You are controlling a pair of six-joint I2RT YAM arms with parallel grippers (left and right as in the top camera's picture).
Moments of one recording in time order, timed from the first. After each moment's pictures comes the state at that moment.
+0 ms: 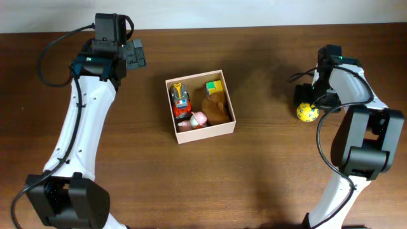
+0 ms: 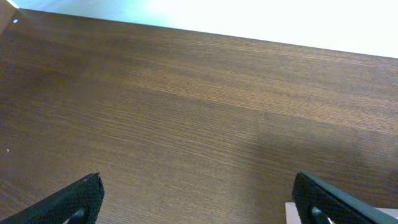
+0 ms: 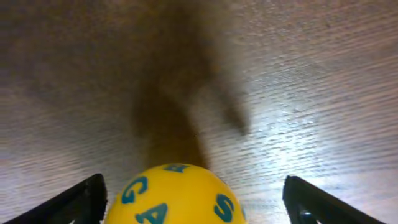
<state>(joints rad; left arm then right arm) -0.11 1.77 1.72 -0.77 -0.32 -0.20 -0.18 2.14 1.63 -1.00 0.07 0.08</state>
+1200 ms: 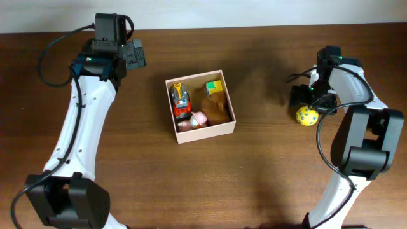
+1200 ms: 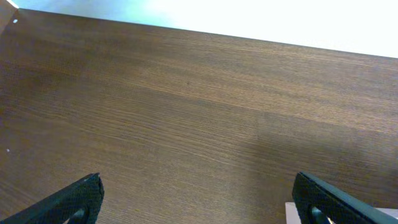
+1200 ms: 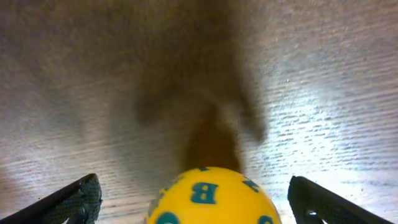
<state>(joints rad) -0.11 1.77 1.72 -0.77 -0.32 -0.20 -0.18 2.14 1.63 -1.04 -0.03 0.08</state>
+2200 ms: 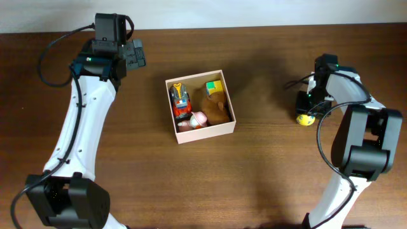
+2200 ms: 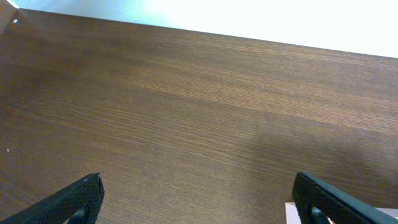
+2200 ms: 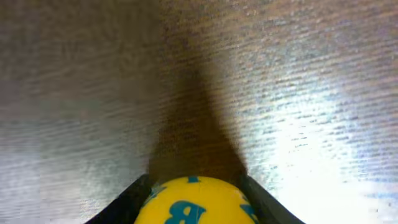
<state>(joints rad) -0.11 1.77 1.72 -0.77 -0.32 -0.20 -0.18 2.13 1.54 -0.96 -0.02 0.08</state>
